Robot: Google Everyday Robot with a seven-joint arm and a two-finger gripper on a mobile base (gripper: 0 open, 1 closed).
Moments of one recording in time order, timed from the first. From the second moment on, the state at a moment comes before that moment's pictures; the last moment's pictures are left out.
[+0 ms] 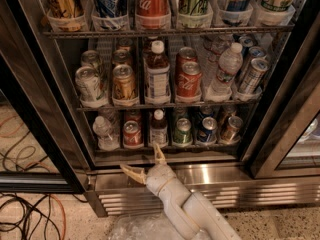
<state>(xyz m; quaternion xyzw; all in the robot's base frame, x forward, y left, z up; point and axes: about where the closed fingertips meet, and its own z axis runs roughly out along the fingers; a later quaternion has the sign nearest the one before) 0.561 0.051 0.590 -0.24 0.65 0.21 0.68</state>
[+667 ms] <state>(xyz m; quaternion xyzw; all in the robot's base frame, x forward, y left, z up) 0.561 0.051 0.590 -0.24 0.65 0.21 0.68</state>
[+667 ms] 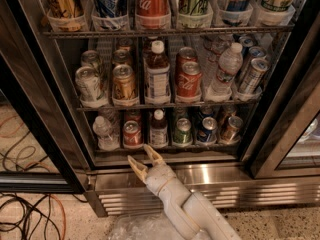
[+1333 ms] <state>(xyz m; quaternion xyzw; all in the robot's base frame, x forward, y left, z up) 0.569 0.056 0.593 -0.25 0.65 0.21 0.68</state>
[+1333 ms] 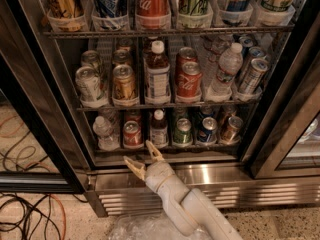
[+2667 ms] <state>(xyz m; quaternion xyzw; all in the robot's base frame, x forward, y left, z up) 0.600 0.085 0.601 -0.23 0.65 0.18 0.70</state>
